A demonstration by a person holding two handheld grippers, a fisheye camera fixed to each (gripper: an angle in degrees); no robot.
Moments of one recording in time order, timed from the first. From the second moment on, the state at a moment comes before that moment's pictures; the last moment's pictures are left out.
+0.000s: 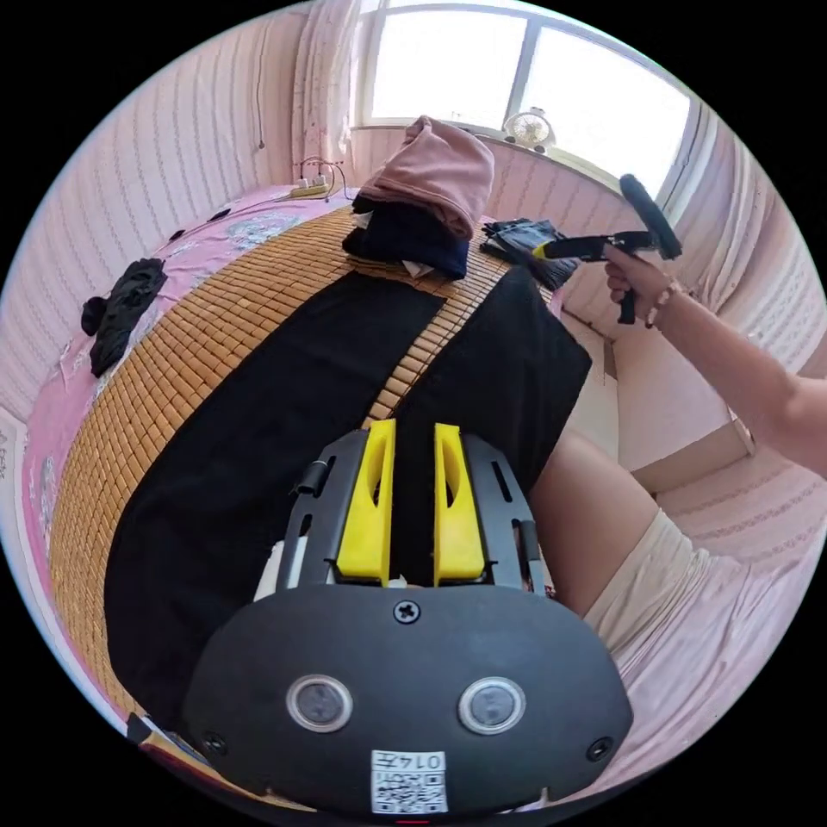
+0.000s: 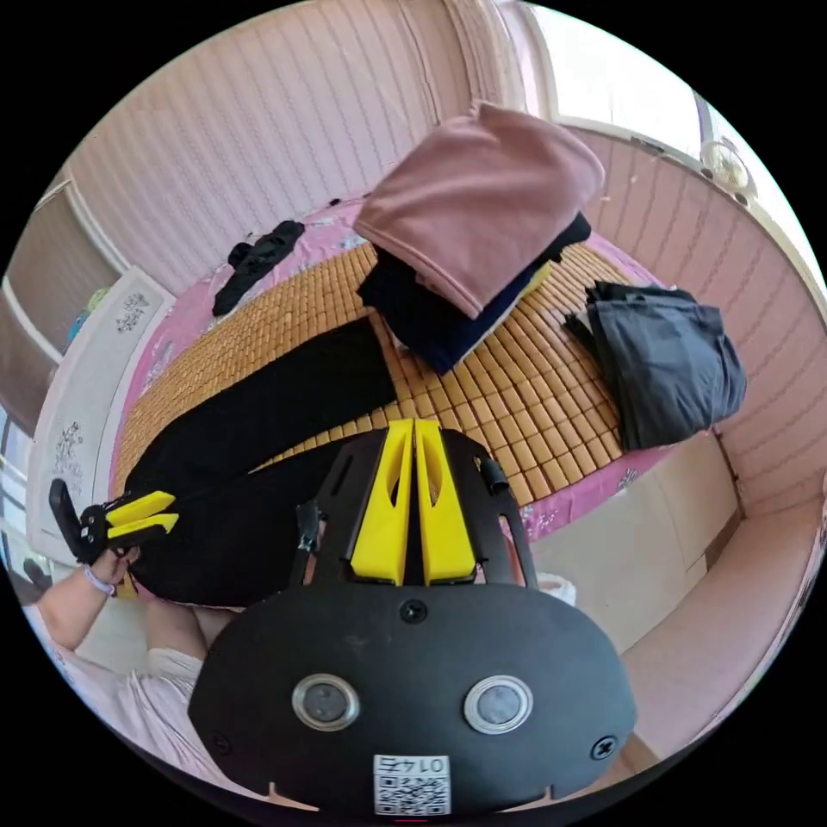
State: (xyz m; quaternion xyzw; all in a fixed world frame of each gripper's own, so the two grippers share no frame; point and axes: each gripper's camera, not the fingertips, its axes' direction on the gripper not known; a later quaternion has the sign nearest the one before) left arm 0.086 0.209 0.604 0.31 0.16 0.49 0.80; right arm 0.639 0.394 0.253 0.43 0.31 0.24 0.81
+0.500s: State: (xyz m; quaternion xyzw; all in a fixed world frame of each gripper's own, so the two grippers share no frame) left arm -0.254 0.244 0.702 0.21 0.27 0.02 0.94; right arm 0.782 0.523 0.412 0.45 -0.03 0.39 0.81
